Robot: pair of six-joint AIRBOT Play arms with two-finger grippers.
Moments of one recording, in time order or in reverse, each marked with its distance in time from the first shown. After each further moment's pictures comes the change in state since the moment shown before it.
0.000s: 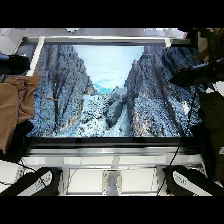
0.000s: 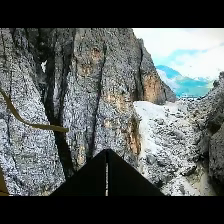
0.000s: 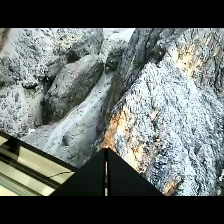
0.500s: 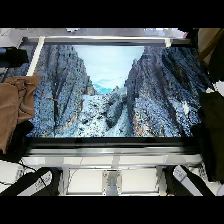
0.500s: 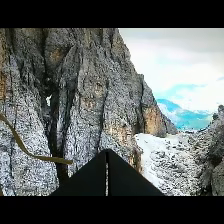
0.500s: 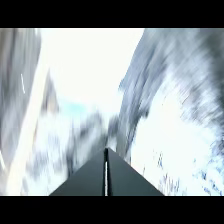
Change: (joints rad) left arm 0.000 0.000 0.000 -0.002 0.128 0.000; right arm -0.467 0.118 0.000 0.345 -0.007 0.007
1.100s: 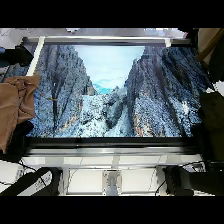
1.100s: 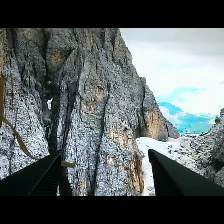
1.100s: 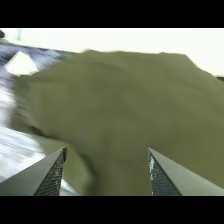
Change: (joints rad) left arm 0.000 0.000 0.000 0.006 0.015 0.000; right arm -1.192 0.017 -0.033 -0.192 0.021 0.197
